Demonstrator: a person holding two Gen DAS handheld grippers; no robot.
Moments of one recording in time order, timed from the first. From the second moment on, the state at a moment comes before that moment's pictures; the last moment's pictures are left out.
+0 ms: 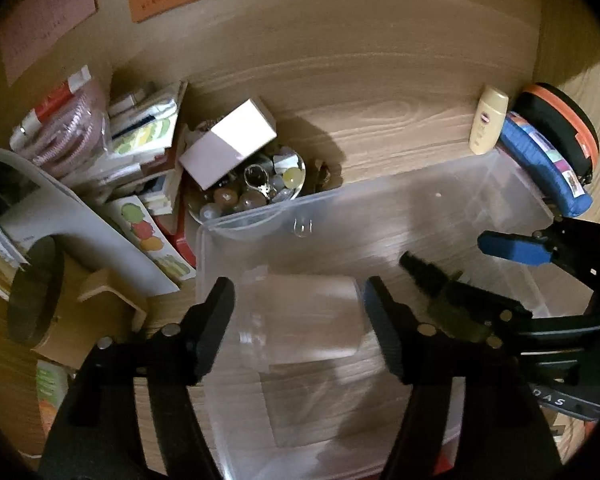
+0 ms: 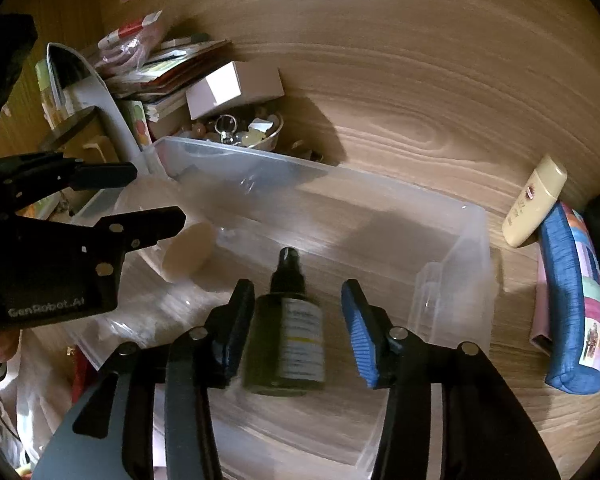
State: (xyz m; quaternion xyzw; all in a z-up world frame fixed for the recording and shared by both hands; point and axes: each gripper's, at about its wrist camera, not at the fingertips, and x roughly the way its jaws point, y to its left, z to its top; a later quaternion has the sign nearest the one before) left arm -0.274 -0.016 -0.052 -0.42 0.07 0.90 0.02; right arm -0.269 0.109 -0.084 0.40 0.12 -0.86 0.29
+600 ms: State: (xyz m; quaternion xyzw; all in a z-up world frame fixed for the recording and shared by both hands) left arm -0.214 -0.014 0.004 -0.35 0.09 0.93 -0.04; right arm -0.242 0.139 -0.021 0.29 0.06 -0.90 0.31
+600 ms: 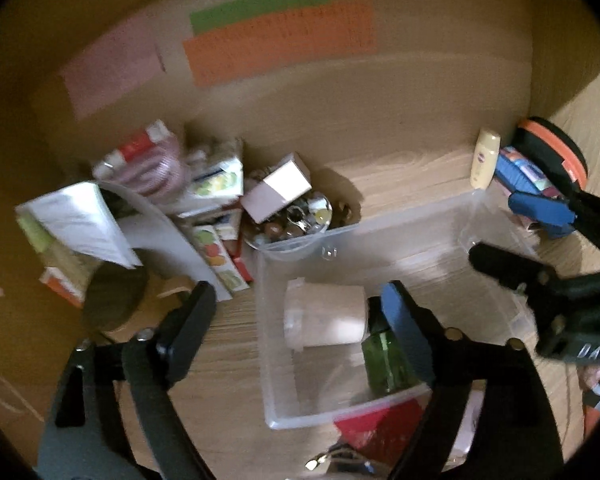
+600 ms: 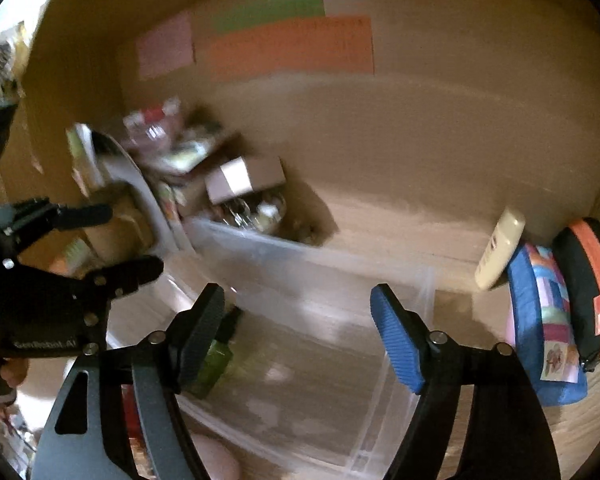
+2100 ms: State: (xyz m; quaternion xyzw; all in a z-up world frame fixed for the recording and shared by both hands) left arm -0.052 -0.027 -0.037 -0.35 -0.01 0.94 0.02; right arm -0.066 0.232 -0.059 0.30 0.03 -0.93 0.21
